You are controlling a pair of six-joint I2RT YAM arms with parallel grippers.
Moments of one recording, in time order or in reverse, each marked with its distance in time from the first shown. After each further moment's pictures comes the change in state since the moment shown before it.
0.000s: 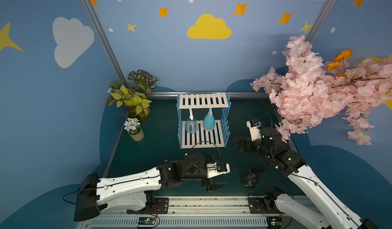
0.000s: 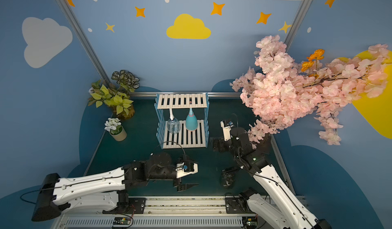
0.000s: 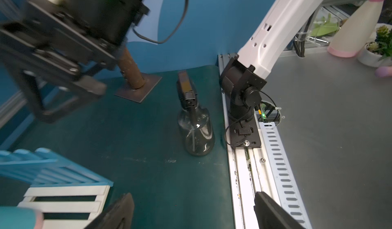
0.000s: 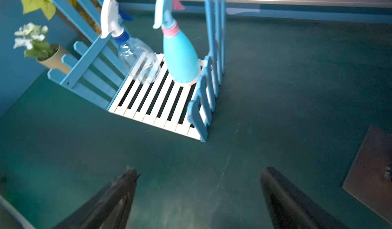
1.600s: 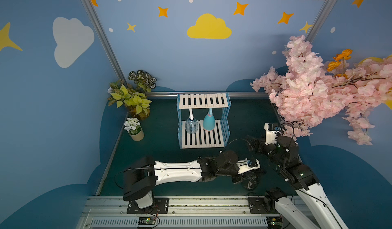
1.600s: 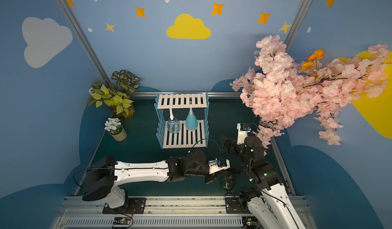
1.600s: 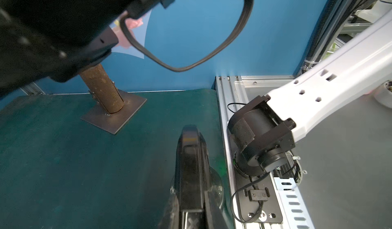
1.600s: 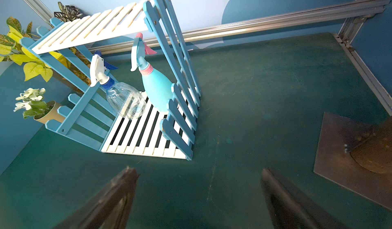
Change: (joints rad) left arm -0.027 0.490 0.271 0.277 0.022 -0.108; right arm -0.112 -0.222 -0.096 0.032 0.036 0.075
